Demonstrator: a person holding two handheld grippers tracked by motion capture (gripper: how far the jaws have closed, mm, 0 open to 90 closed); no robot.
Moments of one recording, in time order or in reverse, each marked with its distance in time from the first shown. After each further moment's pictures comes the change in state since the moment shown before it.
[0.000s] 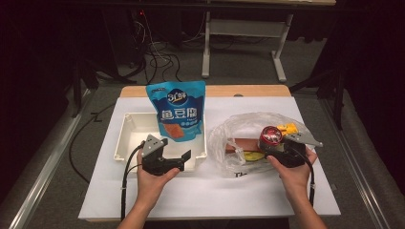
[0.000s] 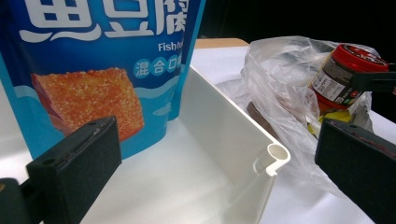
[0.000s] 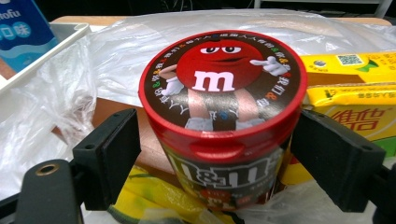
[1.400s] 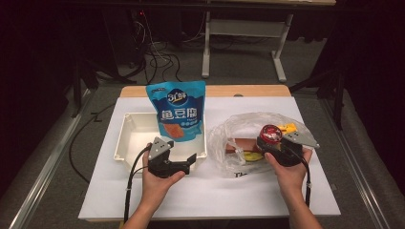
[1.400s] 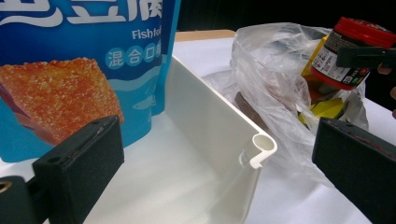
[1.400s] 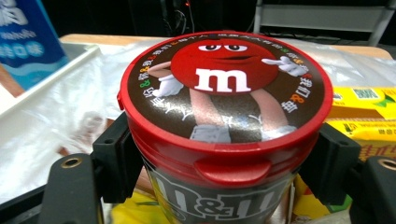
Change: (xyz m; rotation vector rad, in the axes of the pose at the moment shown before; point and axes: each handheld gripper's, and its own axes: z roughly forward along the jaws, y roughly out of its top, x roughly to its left) left arm -0.011 -0.006 0.008 0.020 -0.020 0.032; right arm 0.009 0.003 0.002 -0.086 0.006 -0.023
